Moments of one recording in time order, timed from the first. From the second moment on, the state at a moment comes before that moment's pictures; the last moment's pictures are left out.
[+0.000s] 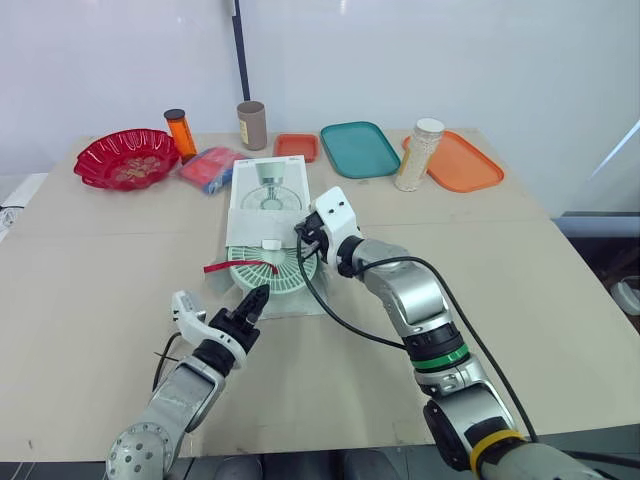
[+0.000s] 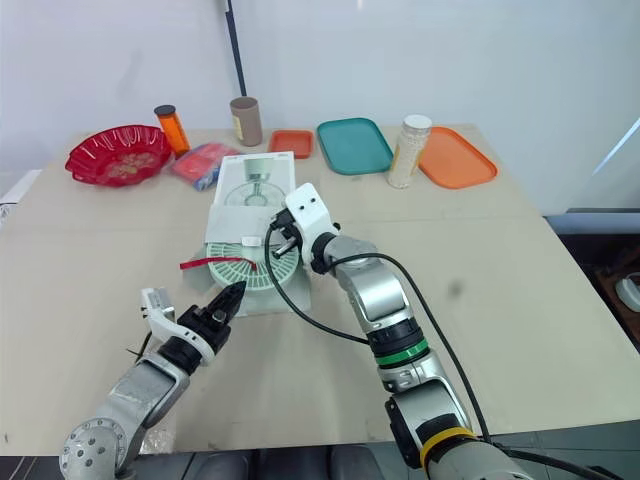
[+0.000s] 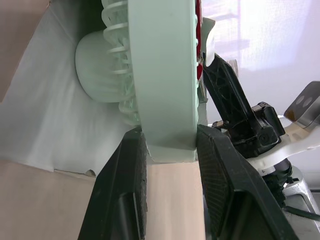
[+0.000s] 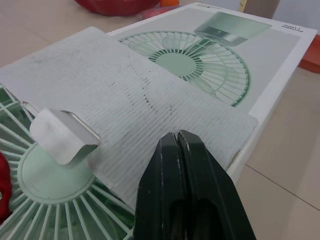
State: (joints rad) left arm 0.17 0.02 0.15 -0.53 -1.46 0.65 0.32; right arm -0.72 -0.11 0.23 0.08 0.07 0.66 0.41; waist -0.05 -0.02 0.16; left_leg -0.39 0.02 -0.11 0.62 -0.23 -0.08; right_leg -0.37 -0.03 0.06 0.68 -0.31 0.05
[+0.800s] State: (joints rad) left arm 0.20 0.05 0.20 -0.56 -1.58 0.57 0.30; right arm -0.71 -0.11 0.23 0.07 0.07 0.64 0.41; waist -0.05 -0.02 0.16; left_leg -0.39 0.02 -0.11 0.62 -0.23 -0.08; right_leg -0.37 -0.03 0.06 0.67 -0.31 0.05
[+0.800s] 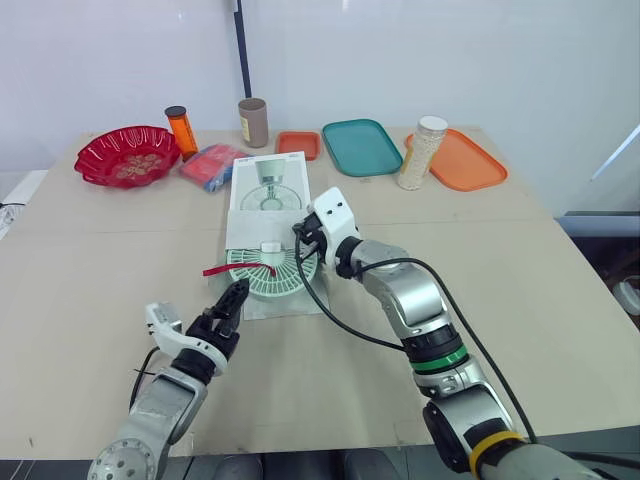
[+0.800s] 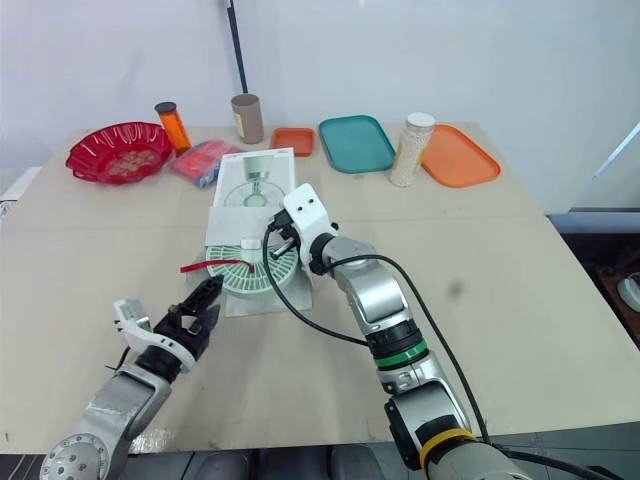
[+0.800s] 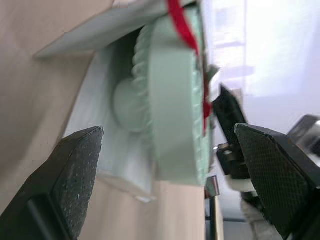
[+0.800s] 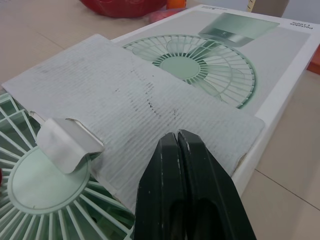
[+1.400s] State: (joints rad) left arm 0.04 0.05 0.17 -0.40 -1.59 0.52 0.30; right arm -0.71 -0.10 0.24 0.07 0.07 0.63 0.41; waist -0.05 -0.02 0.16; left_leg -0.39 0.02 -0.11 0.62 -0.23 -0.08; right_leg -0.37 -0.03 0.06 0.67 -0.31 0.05
